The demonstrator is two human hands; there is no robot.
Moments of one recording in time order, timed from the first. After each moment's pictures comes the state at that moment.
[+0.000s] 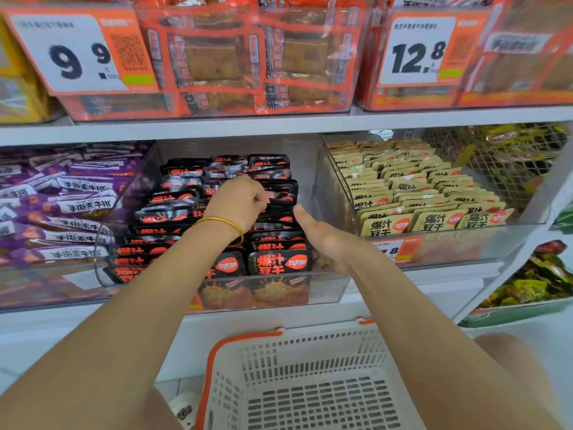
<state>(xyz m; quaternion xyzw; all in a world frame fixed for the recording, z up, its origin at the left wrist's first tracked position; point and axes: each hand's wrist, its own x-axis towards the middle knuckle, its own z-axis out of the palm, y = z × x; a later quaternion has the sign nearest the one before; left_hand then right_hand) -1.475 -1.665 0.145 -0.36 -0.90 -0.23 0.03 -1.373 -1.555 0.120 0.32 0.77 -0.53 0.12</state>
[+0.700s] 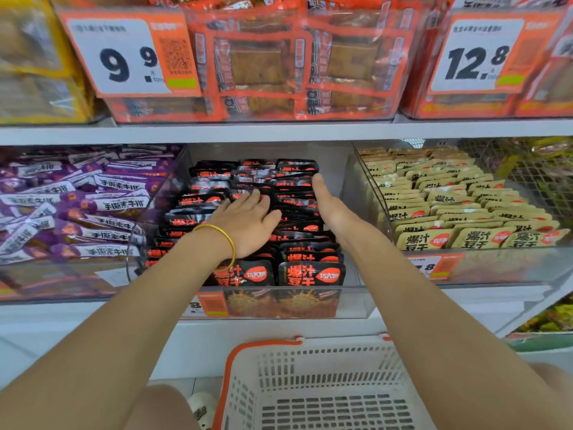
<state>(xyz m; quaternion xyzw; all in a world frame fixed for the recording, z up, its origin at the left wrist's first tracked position) -1.488 -1.702 0.138 -0.35 -0.93 -0.01 -0.10 -1.433 -1.552 0.131 0.32 0.77 -0.55 -0.01</state>
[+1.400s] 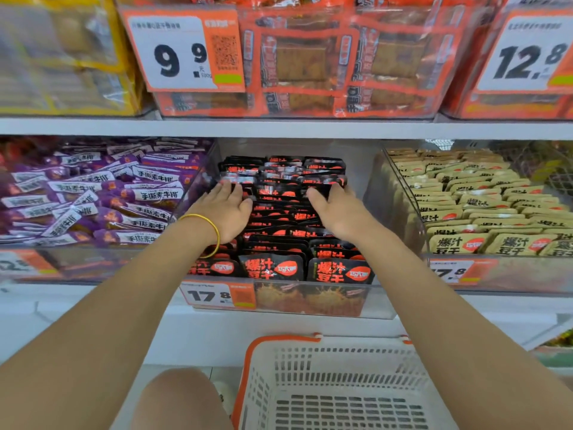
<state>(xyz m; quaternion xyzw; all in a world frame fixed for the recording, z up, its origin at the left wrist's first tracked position) -1.527 -1.754 0.133 -0.24 -0.97 -0.03 -0.09 -1.438 -1.571 0.131 0.23 0.93 -0.30 -0.02</state>
